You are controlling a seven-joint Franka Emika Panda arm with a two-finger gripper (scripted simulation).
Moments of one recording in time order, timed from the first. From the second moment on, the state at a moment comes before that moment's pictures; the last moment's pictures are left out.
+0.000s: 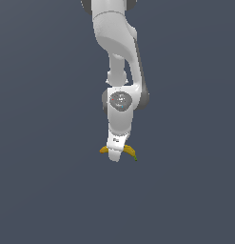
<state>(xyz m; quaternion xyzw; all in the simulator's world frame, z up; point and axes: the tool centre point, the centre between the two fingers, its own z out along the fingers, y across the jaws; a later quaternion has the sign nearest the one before) 0.018 0.011 0.070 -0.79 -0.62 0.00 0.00</state>
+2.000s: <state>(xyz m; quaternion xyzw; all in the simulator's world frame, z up) 0.015 0.008 0.026 -0.78 -0.63 0.00 0.00</state>
